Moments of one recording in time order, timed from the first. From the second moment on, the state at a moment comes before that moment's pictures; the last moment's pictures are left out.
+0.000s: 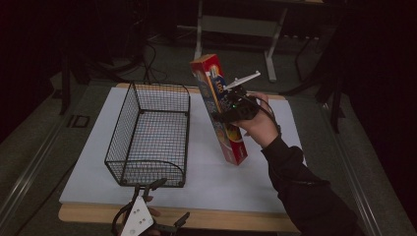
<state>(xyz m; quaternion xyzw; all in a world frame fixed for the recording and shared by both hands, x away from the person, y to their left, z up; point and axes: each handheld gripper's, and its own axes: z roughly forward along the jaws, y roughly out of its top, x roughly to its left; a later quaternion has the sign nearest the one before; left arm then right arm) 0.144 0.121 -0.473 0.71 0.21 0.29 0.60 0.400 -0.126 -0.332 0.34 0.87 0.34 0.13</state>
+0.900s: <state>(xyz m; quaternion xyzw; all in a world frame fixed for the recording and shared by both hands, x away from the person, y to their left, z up) 0.142 0.122 -0.472 0.71 0.21 0.29 0.61 0.385 -0.006 -0.258 0.35 0.82 0.43 0.14</state>
